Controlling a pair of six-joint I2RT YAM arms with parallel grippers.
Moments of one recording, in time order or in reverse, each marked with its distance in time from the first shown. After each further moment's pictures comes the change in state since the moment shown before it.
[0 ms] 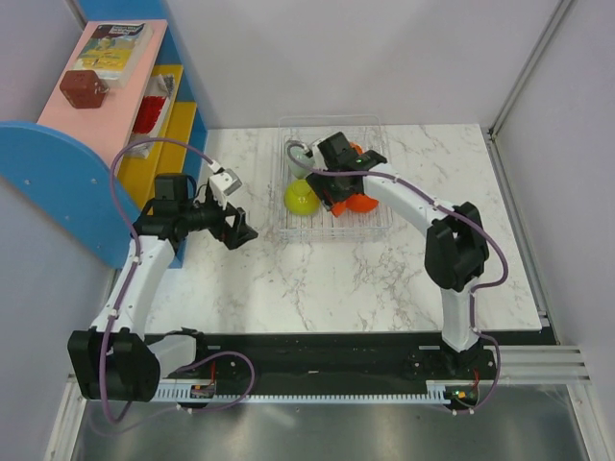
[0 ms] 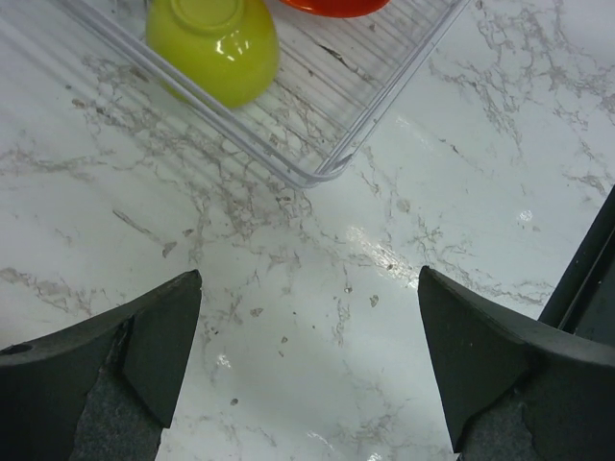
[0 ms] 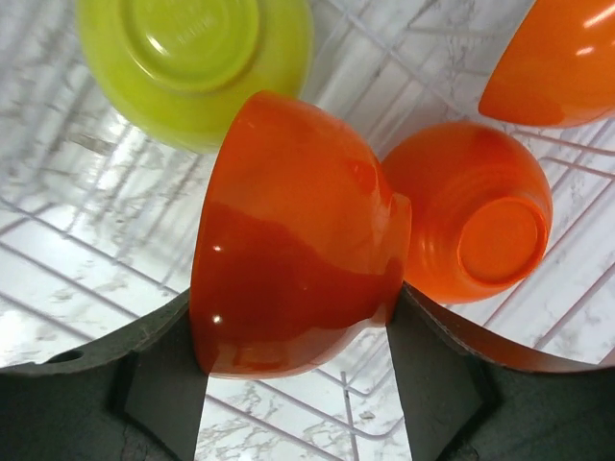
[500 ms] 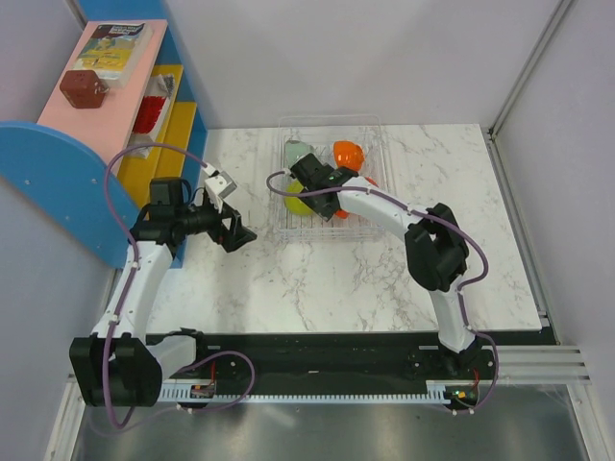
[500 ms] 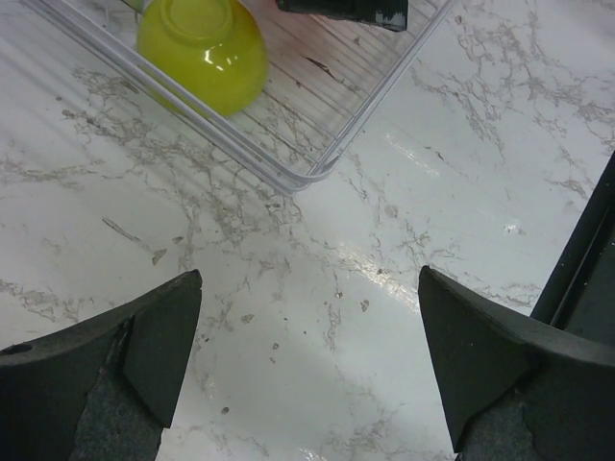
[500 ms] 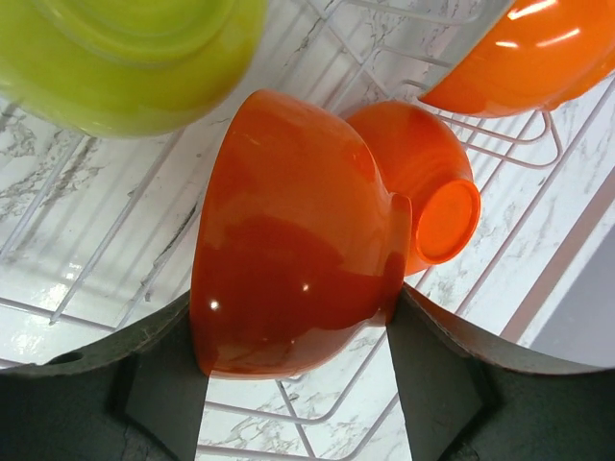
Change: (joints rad) left arm 0.053 -0.032 -0.056 0.031 0.075 0.000; right arm 0.143 0.098 0.010 -0.023 0.436 -0.131
